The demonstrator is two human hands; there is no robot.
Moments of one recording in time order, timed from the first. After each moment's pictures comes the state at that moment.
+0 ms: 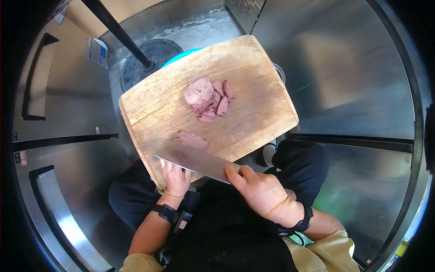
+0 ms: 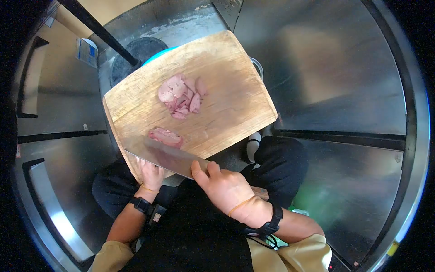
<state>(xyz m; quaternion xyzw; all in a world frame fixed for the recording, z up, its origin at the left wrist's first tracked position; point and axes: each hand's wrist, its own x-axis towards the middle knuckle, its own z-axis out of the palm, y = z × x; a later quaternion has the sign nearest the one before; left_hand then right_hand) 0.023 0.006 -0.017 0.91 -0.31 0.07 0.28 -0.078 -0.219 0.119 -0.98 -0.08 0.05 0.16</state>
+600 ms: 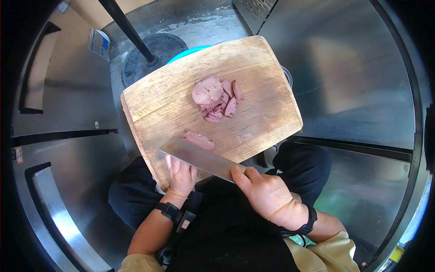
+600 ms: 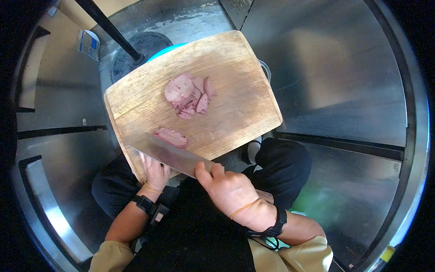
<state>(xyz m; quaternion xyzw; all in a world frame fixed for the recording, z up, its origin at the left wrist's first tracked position) 0.025 -0.002 -0.011 0.90 -0.31 0.10 0.29 -0.063 -0.214 0.126 -0.99 -0.09 0.07 0.12</state>
